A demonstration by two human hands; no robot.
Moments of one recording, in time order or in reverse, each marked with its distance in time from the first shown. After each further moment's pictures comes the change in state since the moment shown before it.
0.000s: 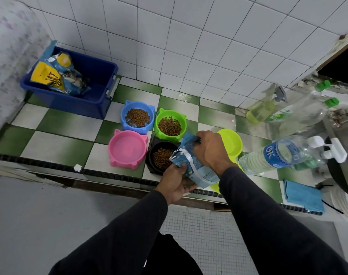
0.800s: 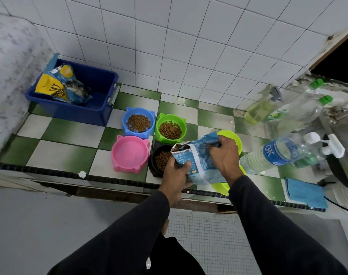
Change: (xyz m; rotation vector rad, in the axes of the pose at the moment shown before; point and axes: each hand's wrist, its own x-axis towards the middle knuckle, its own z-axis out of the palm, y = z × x) left_hand -0.015 0.010 0.004 0.220 0.042 0.264; right_hand -0.019 0.026 -0.003 0.490 0.228 0.246
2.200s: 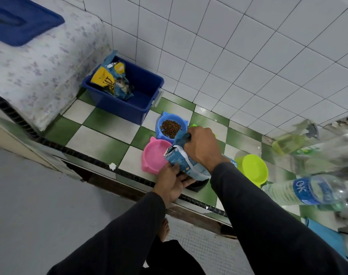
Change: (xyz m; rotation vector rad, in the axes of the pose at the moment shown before) left_hand 0.000 0.046 -0.086 -0.575 0.049 -0.032; right_hand -0.011 -0.141 0.108 -0.601 -0.316 -0.489
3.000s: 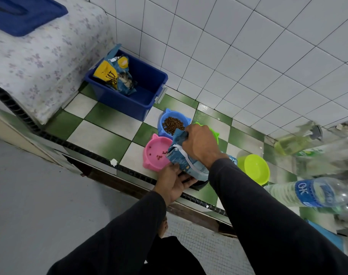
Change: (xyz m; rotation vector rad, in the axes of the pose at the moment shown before) left_hand 0.000 -0.001 -0.009 -0.017 0.003 -0.057; right_hand 0.012 -0.008 0.010 -0.118 -0.020 -0.055
